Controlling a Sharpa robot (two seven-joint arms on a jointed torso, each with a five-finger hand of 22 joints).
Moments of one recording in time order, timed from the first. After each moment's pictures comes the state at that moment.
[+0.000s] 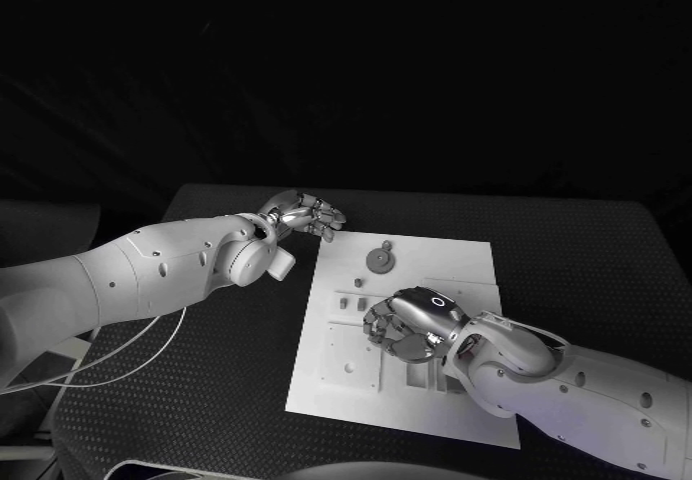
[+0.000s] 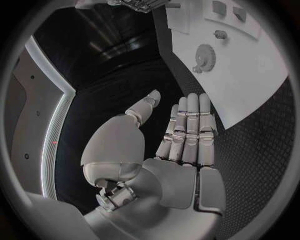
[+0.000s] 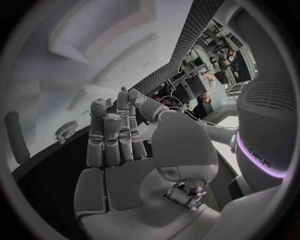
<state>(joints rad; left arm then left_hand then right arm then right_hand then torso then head) 1.22 -0.73 -0.11 1.18 -0.32 -0.19 0.22 1.04 -0.09 0.50 -0.28 0.05 0.85 0.18 0.32 0.48 1.17 0.12 0.07 0.26 0.97 0.07 0.66 0.43 0.05 0.98 -0.03 0.21 1.05 1.02 -0.65 -0.14 1.53 -1.59 -0.46 0.08 1.22 -0.07 0.64 -0.30 0.05 1.03 0.11 0.33 0.57 1.27 0.04 0.20 0.32 1.20 -0.06 1.35 0.68 0.24 1.08 0.02 0.81 1.29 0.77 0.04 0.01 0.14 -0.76</state>
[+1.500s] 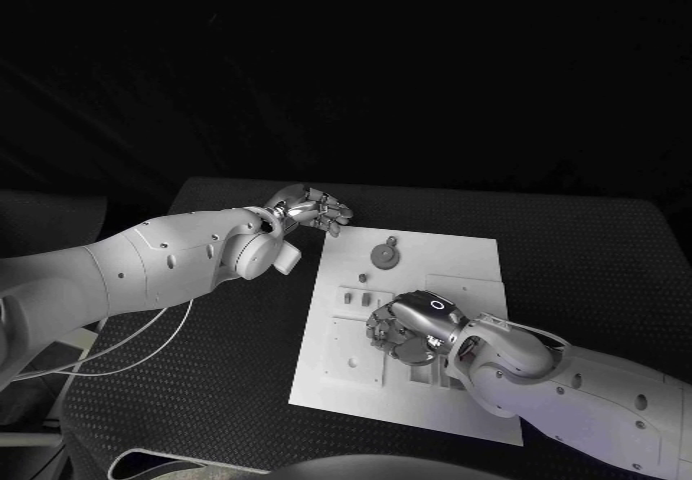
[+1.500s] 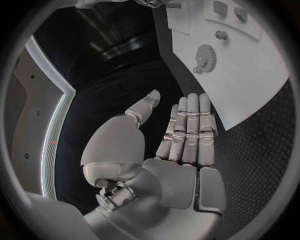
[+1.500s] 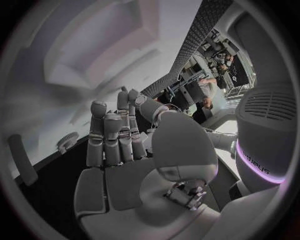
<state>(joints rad) 1.22 -0.73 -0.11 1.18 -0.32 -0.19 0.22 1.04 -0.09 0.49 -0.28 0.05 0.85 0.18 0.33 0.48 1.17 0.12 0.07 0.25 0.97 0.07 0.65 0.44 0.05 0.98 -0.03 0.21 1.05 1.01 -0.62 -0.15 1.50 -1.63 -0.43 0.09 1.22 -0.07 0.64 -0.30 0.05 1.03 0.11 0.32 0.57 1.27 0.04 0.19 0.32 1.19 -0.06 1.35 0.68 0.24 1.07 0.02 0.81 1.29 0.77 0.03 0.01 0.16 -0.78</state>
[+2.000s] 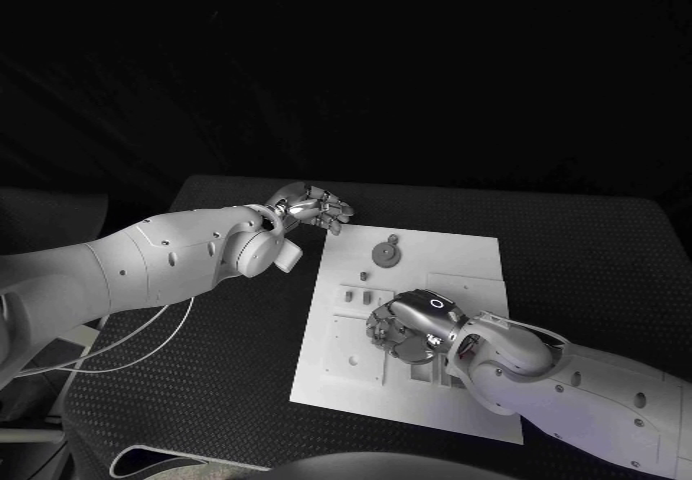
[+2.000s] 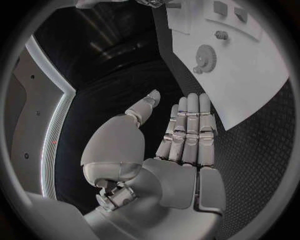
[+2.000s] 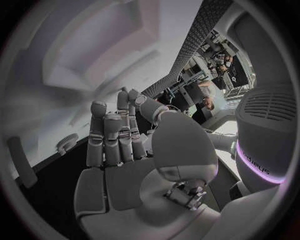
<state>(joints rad) 1.22 -0.73 -0.11 1.18 -0.32 -0.19 0.22 1.04 -0.09 0.49 -0.28 0.05 0.85 0.18 0.33 0.48 1.17 0.12 0.07 0.25 0.97 0.07 0.65 0.44 0.05 0.98 -0.03 0.21 1.05 1.01 -0.62 -0.16 1.49 -1.63 -0.42 0.09 1.22 -0.07 0.64 -0.30 0.05 1.03 0.11 0.32 0.58 1.27 0.04 0.19 0.32 1.19 -0.06 1.34 0.68 0.24 1.07 0.02 0.81 1.29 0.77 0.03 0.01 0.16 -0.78</state>
